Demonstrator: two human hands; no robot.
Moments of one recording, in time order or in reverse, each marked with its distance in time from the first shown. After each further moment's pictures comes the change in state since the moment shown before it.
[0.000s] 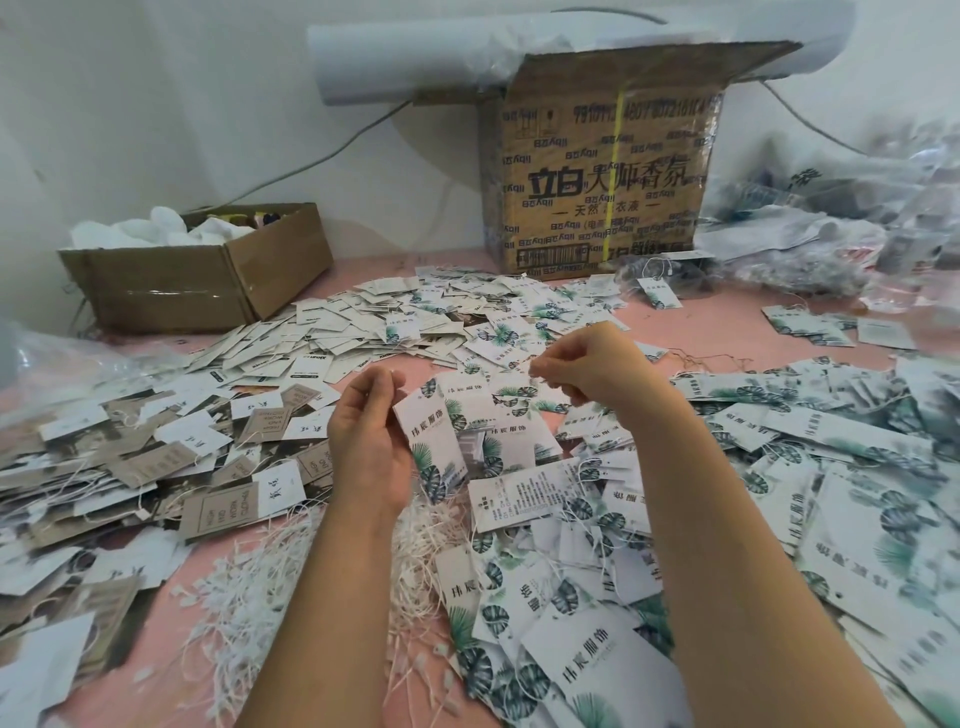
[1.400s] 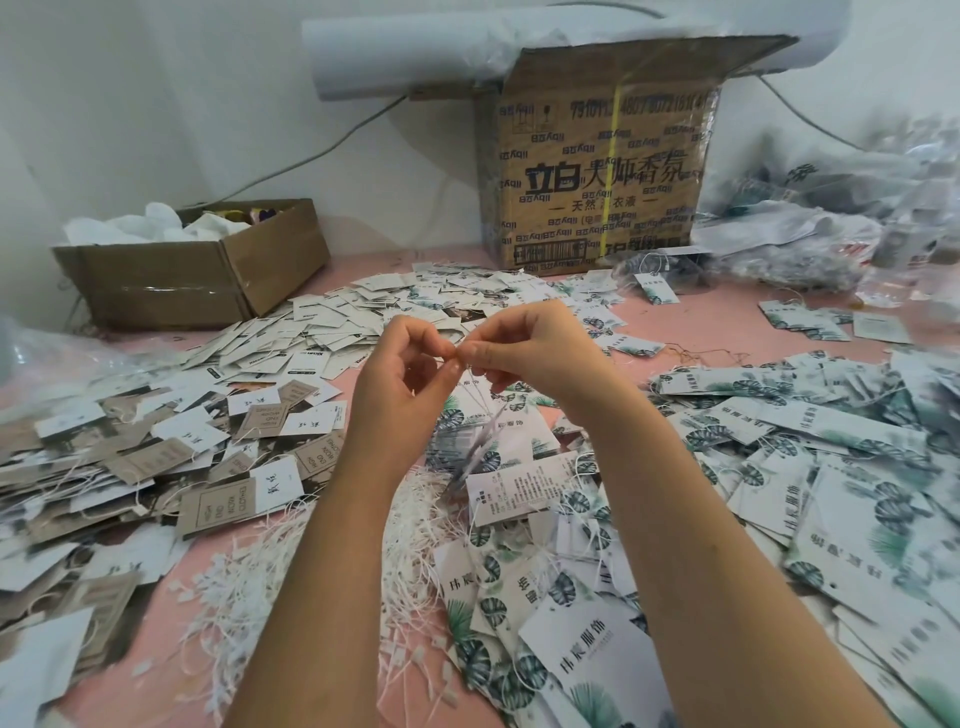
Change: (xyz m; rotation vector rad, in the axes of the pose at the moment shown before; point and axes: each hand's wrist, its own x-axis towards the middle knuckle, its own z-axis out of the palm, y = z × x) left_hand -0.019 0.025 0.023 0.849 -0.468 0.431; right_hand -0.013 -0.034 0.029 0.281 -0.137 -0.231
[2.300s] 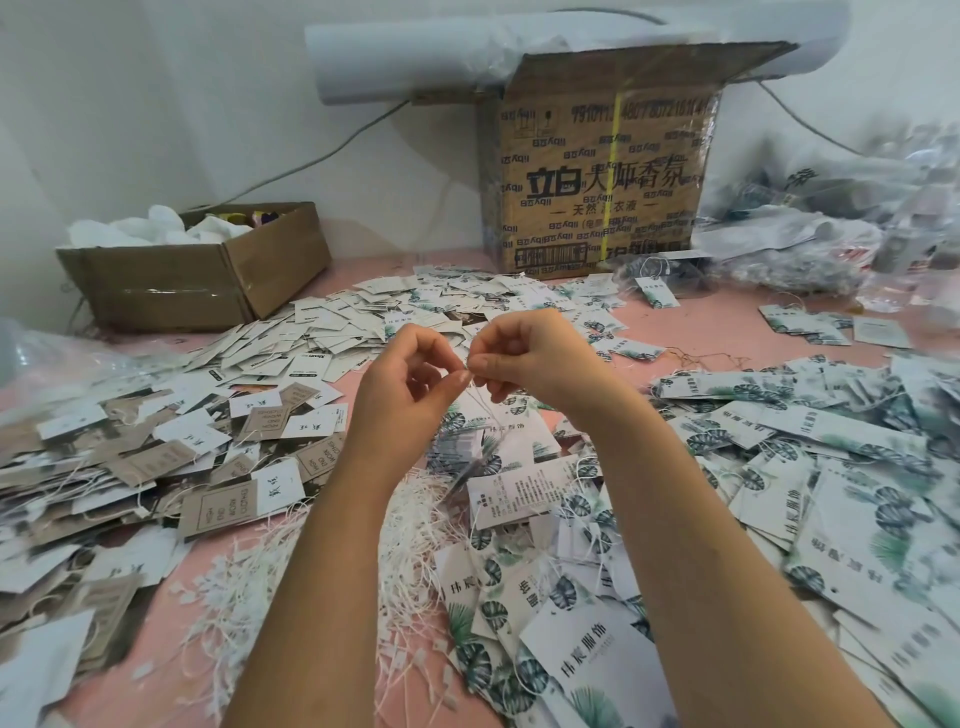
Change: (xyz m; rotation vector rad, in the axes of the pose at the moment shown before) left_hand 0.002 -0.001 -0.002 0.085 -0.038 -0.054; right_hand 0.000 0.002 0.000 -0.082 -0.054 -0.036
